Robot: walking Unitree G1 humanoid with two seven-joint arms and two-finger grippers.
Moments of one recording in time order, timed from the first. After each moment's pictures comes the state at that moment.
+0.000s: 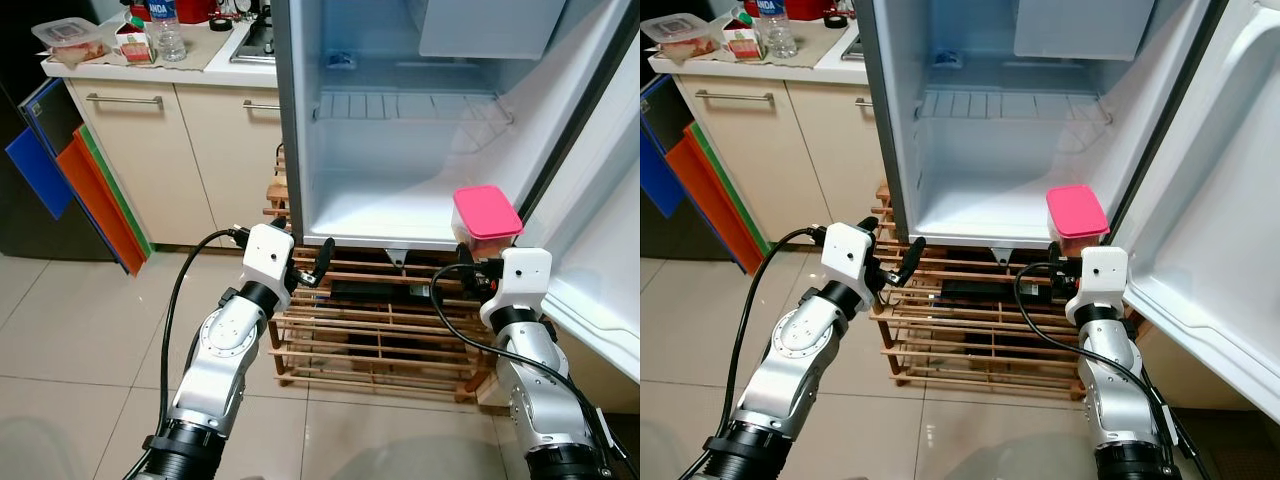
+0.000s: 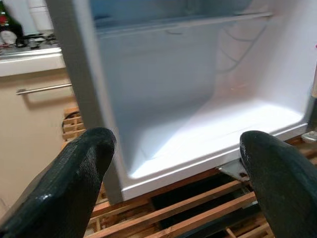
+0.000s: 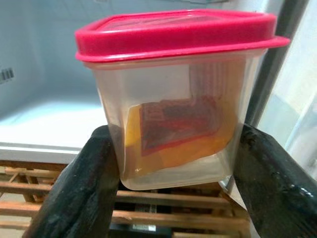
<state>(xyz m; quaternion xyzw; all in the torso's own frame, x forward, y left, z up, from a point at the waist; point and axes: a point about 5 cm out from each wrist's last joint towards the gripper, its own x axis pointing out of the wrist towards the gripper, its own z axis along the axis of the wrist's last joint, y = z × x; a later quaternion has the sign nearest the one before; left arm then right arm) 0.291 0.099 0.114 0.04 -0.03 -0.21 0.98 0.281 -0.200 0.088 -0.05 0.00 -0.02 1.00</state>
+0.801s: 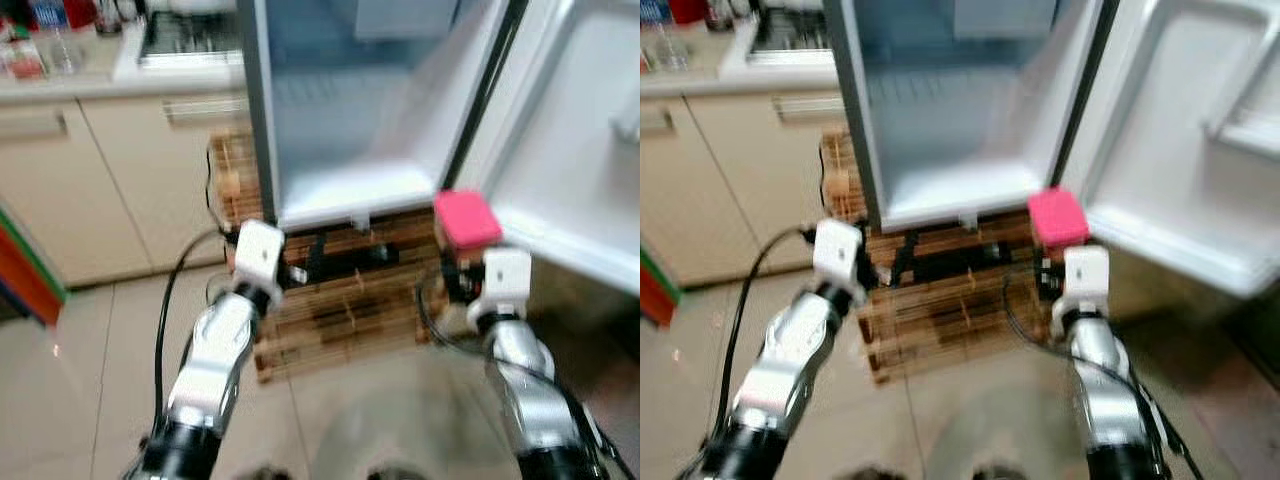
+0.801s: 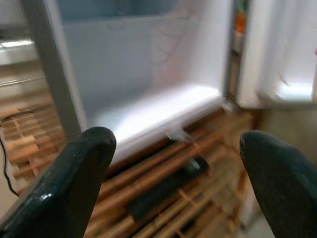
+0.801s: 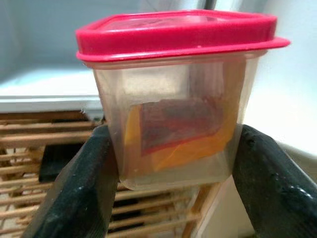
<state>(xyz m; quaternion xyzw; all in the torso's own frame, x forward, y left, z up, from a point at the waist) 0.293 0.100 0.112 0.04 -0.03 -0.20 0.98 0.284 -0.189 0.086 -0.06 0.01 0.00 1.00</state>
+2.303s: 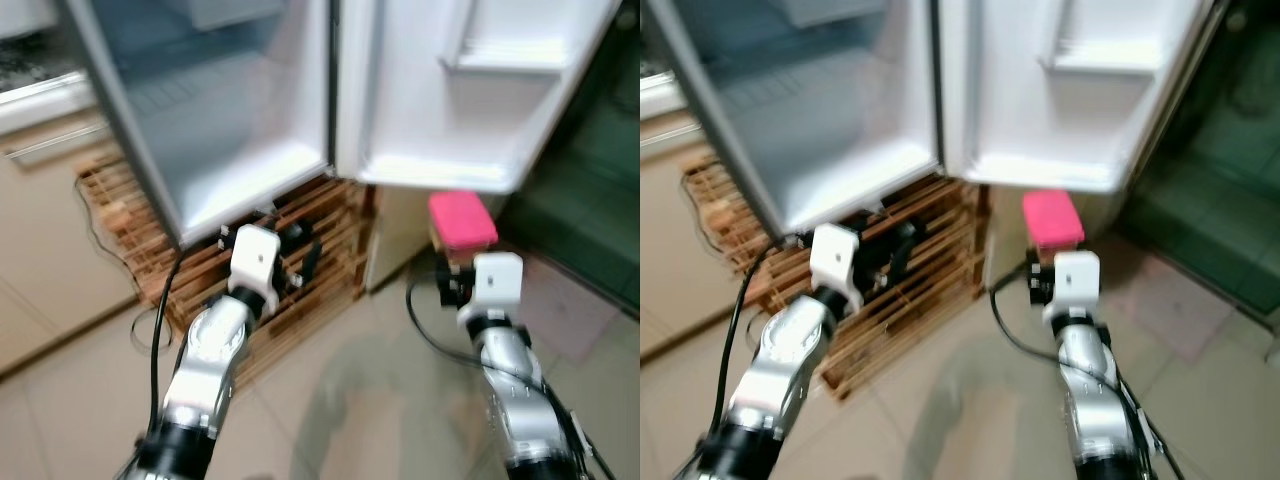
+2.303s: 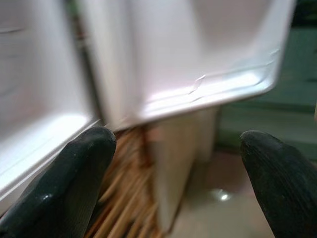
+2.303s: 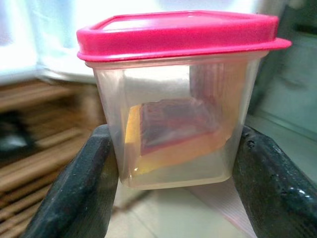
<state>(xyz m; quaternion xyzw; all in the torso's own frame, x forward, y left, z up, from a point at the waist) 0.291 0.099 0.109 0.03 -0.03 -0.23 0.97 0.257 -0.185 0.067 -0.06 0.02 -0.03 1.00</state>
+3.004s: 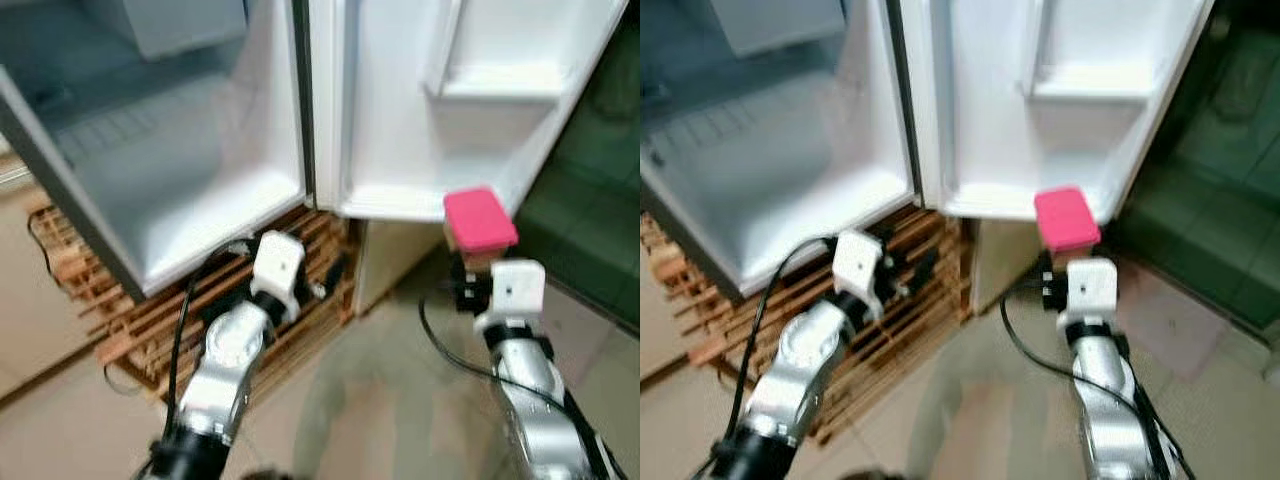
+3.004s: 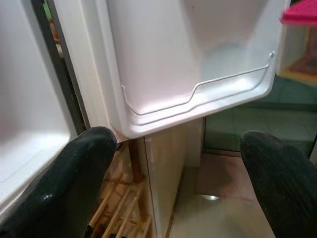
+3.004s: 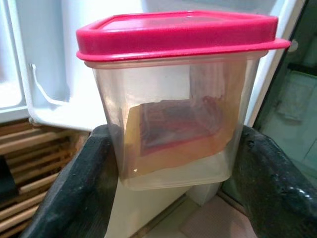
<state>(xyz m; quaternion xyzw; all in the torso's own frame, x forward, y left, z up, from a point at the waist) 0.286 0.091 0.105 0.04 -0.03 -0.26 0.96 0.272 -0.182 0.100 -0.08 -0.03 -0.01 1.00</state>
